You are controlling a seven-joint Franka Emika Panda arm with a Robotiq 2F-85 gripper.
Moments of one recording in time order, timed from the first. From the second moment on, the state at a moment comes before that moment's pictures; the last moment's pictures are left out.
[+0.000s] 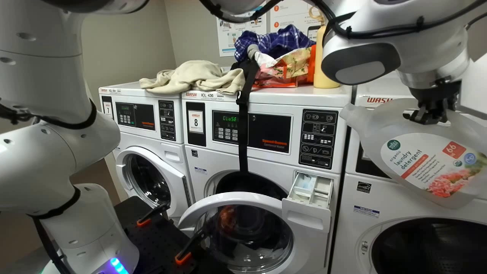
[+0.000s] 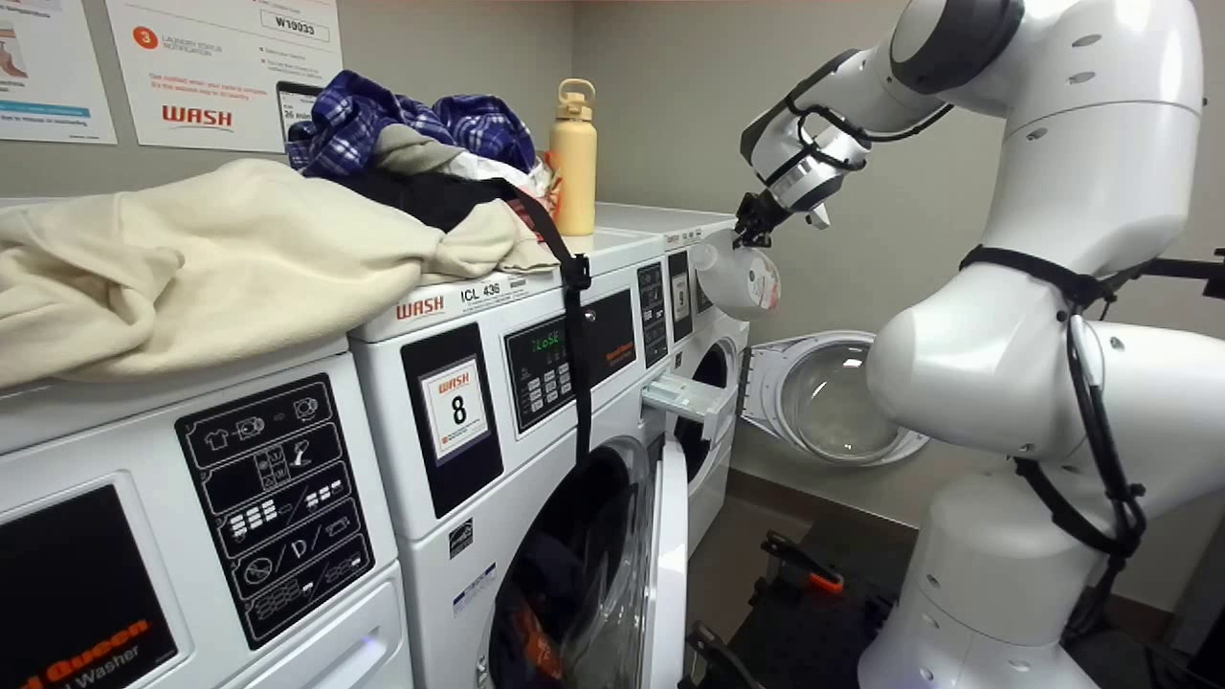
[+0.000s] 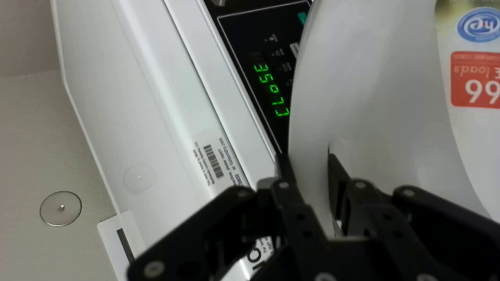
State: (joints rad) arm -1.25 0.38 0.45 -1.76 0.76 2.86 -2.61
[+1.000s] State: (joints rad) arm -2.17 0.85 1.27 -2.25 -0.23 3.25 -2.60
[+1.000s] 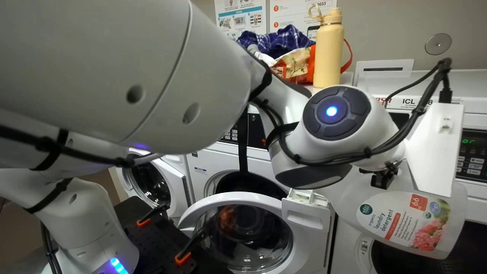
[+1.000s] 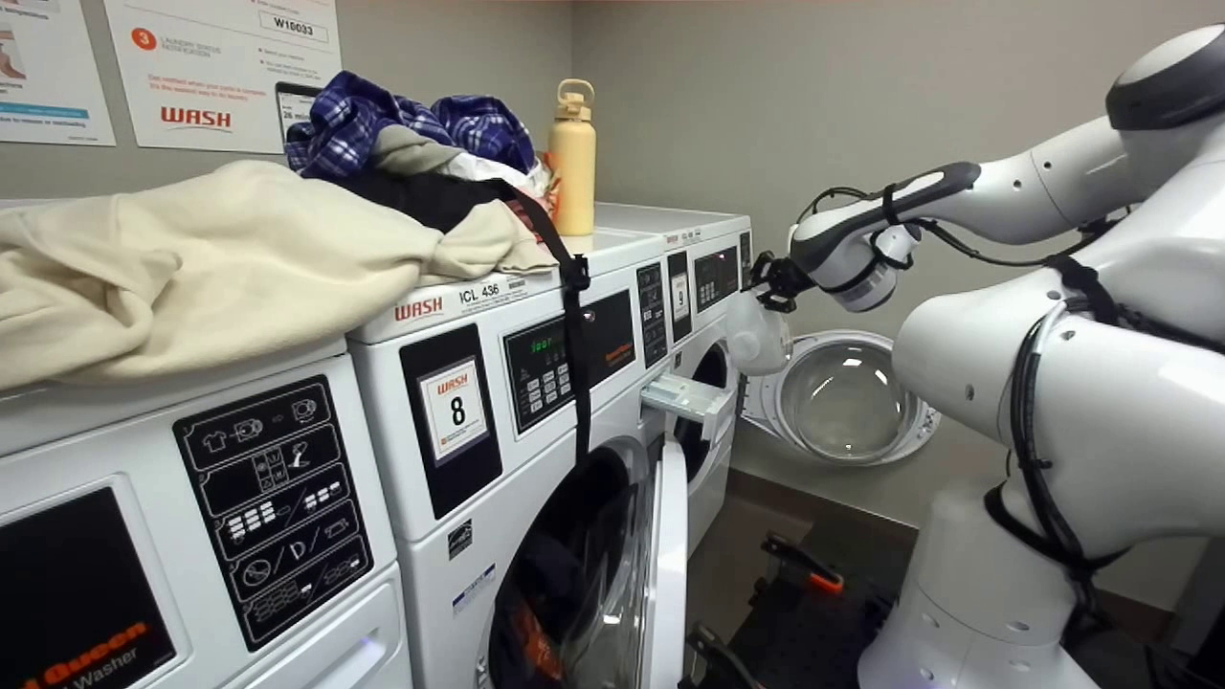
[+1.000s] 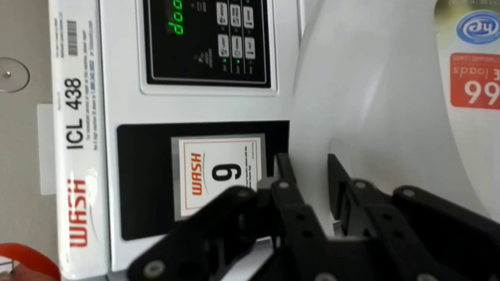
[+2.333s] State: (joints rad) arm -2.14 1.17 1.33 -2.20 -0.79 3.35 -2.49
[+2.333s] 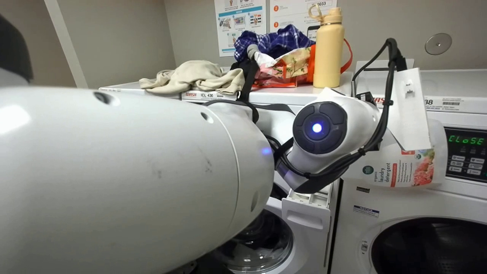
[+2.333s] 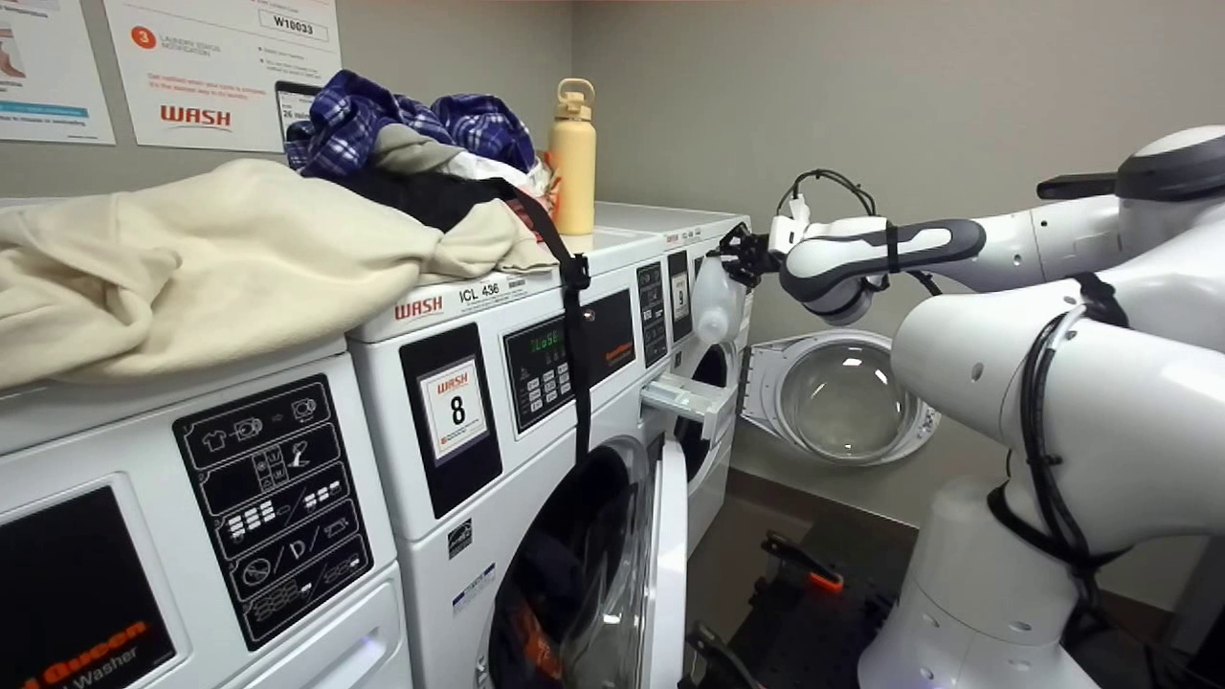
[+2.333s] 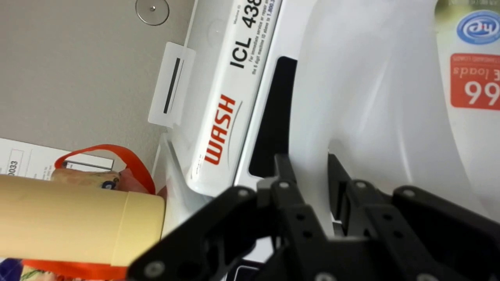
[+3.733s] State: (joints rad) arm -2.14 1.17 1.34 -2.16 -1.05 3.35 -2.49
